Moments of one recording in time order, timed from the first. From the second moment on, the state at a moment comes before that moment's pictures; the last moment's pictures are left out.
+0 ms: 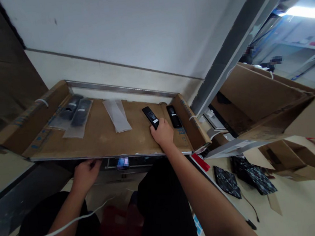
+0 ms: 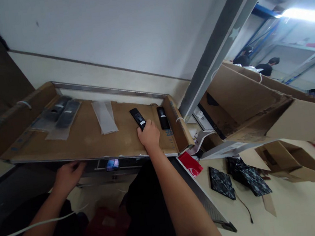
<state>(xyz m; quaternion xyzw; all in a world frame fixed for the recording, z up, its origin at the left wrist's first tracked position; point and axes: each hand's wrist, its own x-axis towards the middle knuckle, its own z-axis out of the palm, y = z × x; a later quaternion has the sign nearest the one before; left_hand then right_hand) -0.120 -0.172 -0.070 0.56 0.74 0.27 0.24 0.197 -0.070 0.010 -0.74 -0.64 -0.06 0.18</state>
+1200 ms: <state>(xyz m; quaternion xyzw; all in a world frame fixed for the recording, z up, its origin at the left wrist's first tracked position) -0.124 -0.168 -0.092 0.62 0.70 0.23 0.29 0.195 -0.071 0.013 -0.75 -0.64 -0.05 0.17</state>
